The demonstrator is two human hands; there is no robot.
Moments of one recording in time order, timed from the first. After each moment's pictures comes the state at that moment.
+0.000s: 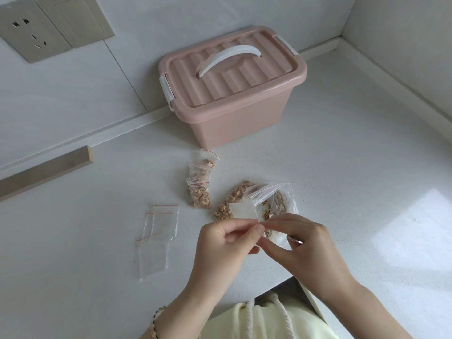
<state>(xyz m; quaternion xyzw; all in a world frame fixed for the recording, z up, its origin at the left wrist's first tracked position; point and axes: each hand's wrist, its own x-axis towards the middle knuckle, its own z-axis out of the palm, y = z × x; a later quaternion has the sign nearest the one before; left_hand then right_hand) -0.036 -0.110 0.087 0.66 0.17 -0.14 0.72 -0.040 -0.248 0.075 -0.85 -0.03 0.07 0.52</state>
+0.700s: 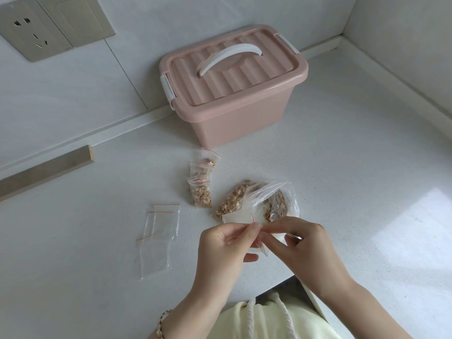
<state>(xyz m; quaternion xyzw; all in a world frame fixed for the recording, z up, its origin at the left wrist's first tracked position) -0.041 -0.113 0.082 0.67 0.22 -0.13 0.70 -0.038 -0.244 0.077 -0.83 0.01 0.10 0.55</state>
